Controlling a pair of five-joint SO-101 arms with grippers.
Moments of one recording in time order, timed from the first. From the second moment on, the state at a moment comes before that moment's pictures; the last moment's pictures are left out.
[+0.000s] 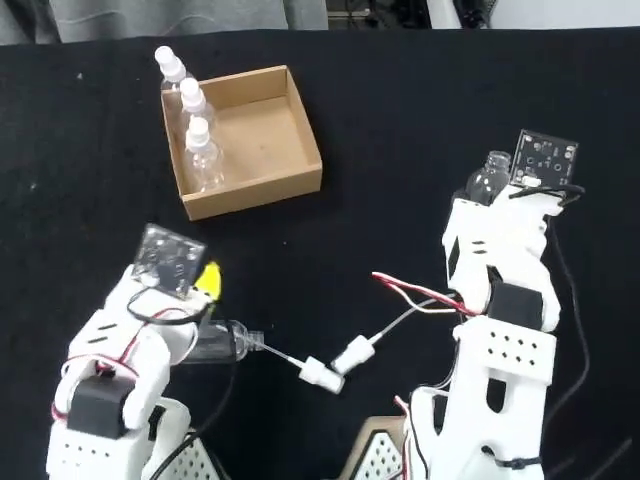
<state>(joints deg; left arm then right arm) 7.3 -92.2 69.1 65.7 -16.5 16.0 -52.3 56.6 41.5 -2.2</state>
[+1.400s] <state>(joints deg) 42.1 -37.7 51.1 67.0 -20.1 18.9 -52.3 56.6 40.9 -2.2</state>
